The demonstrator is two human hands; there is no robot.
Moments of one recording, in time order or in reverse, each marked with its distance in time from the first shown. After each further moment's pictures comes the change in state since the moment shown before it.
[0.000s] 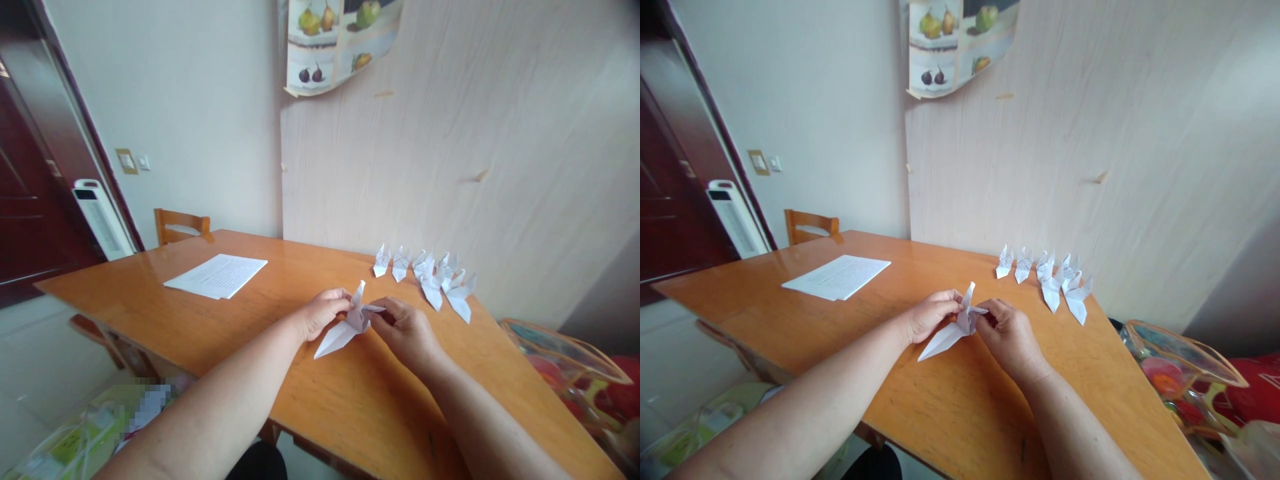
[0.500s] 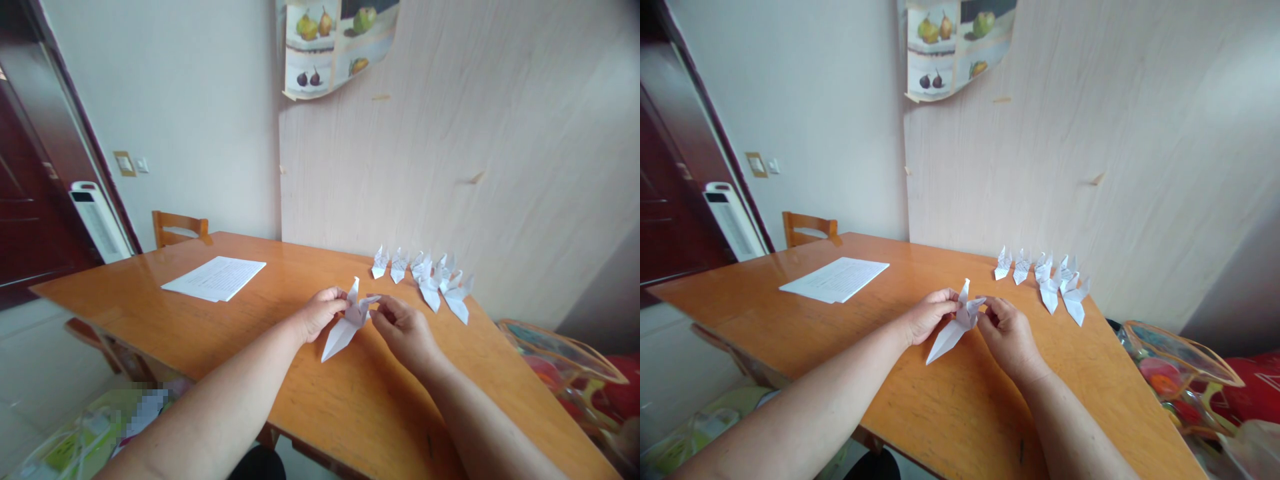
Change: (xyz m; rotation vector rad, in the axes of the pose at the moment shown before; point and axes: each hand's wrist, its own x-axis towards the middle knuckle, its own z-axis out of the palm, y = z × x) left_hand 0.000 0.002 0.001 0.021 0.066 0.063; right_hand 0.001 0.001 0.000 0.025 0.079 0.049
